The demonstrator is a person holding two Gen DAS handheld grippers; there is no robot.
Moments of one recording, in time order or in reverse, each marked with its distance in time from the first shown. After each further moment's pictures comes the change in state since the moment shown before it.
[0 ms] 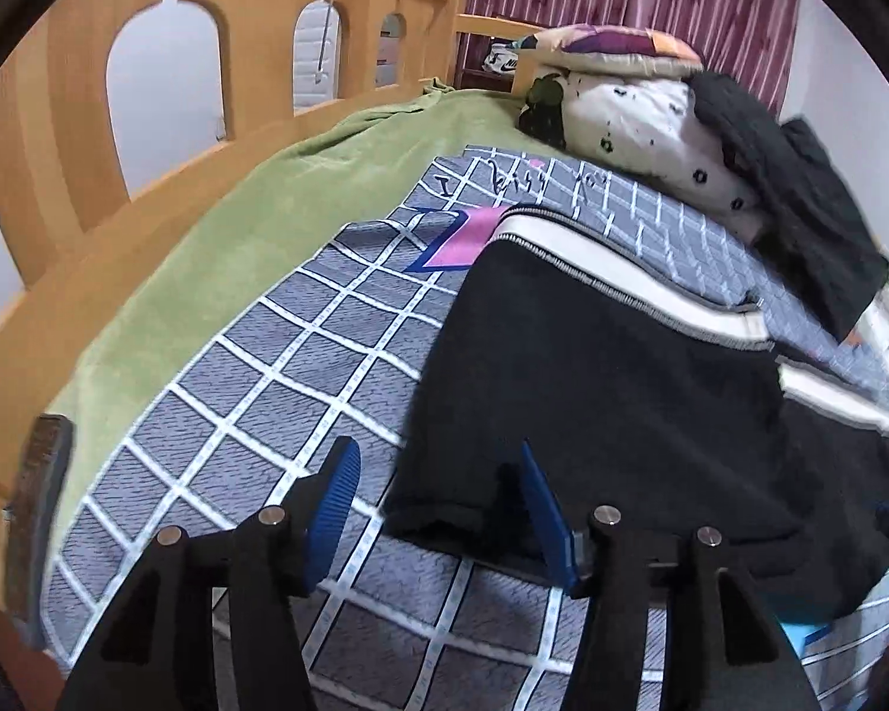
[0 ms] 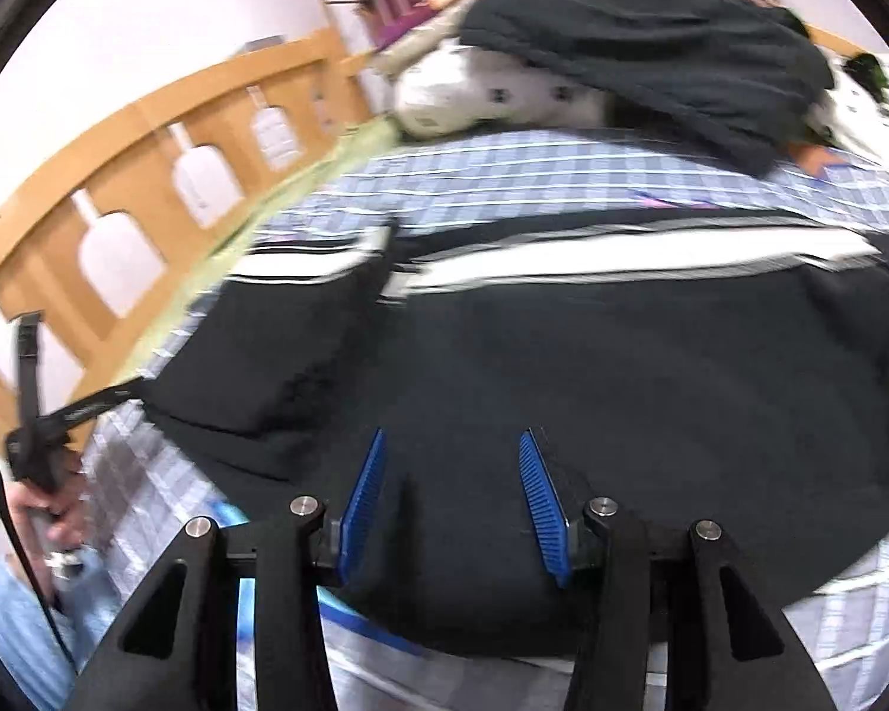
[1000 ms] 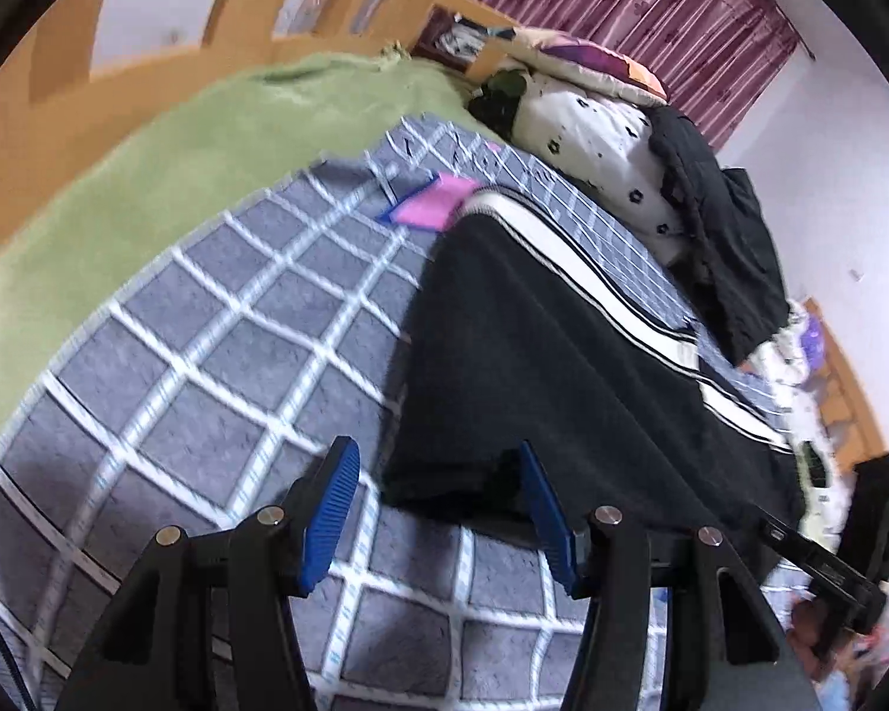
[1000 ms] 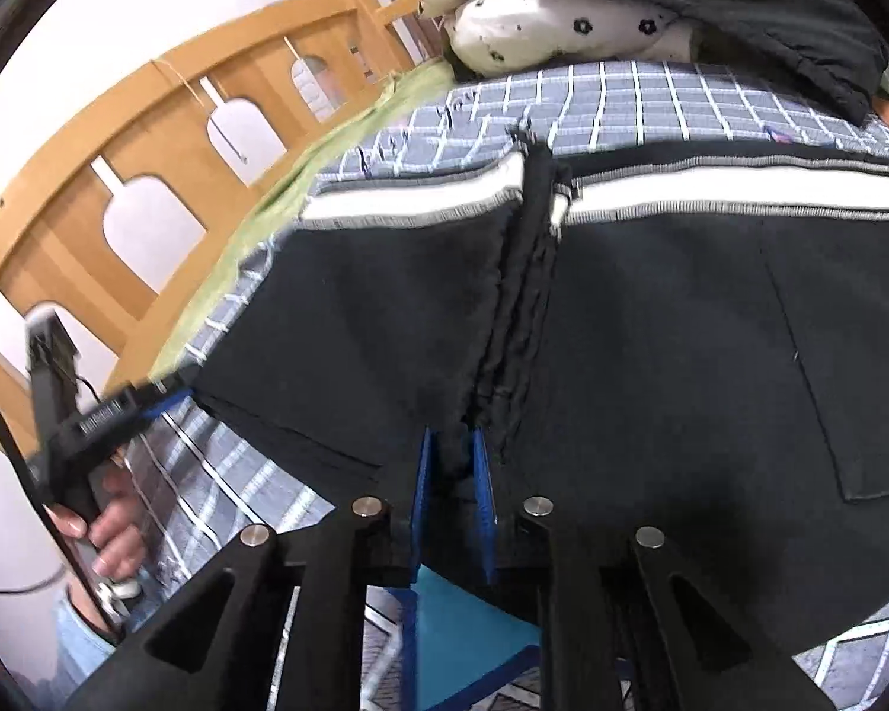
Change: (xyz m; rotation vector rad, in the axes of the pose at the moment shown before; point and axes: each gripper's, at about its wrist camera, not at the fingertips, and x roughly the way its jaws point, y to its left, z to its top) left arm 0.027 0.054 -0.015 -0.131 0.106 -0.358; right arm 0.055 0.074 -0.005 0.040 0.085 0.049
